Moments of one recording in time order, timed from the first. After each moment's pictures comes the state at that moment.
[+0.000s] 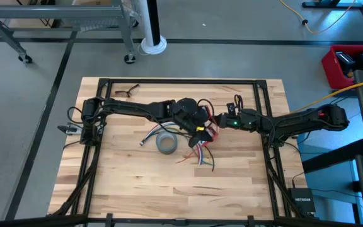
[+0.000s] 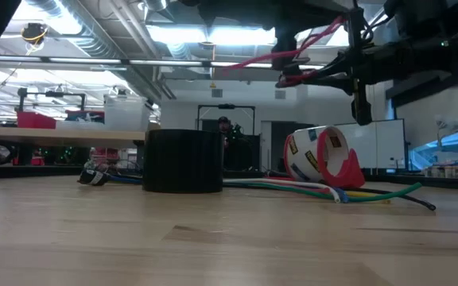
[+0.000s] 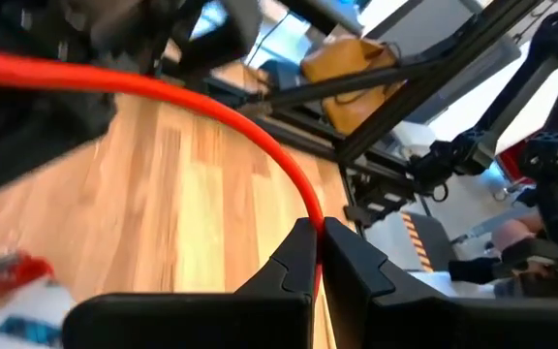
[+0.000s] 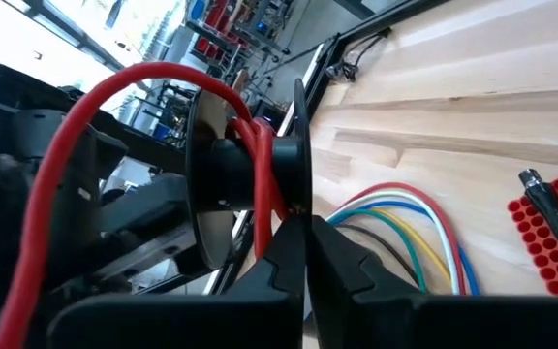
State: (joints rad) left arm 0.05 1.95 1.58 -0.05 0.46 -0.42; right arm -0.11 1.09 0.30 0.67 0.14 1.10
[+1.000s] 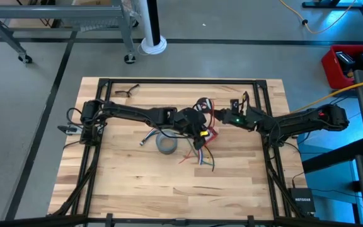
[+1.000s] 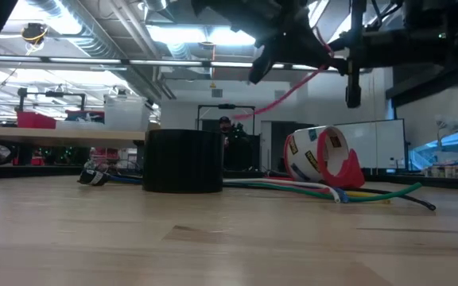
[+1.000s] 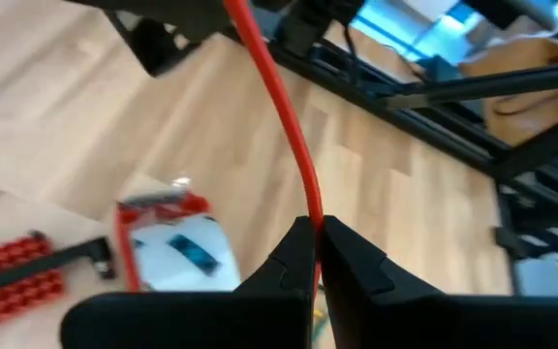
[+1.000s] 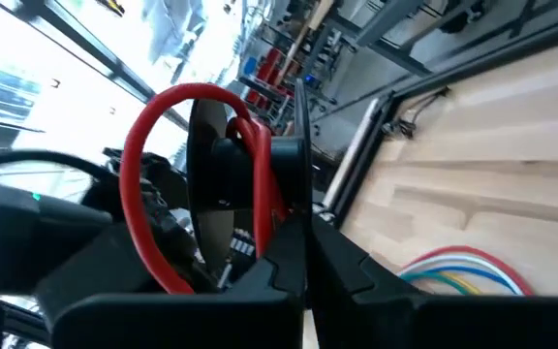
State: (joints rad) left arm -0.01 1.95 1.58 -0.21 0.02 -0.46; right arm -0.11 1.09 0.30 0.86 0.20 1.09
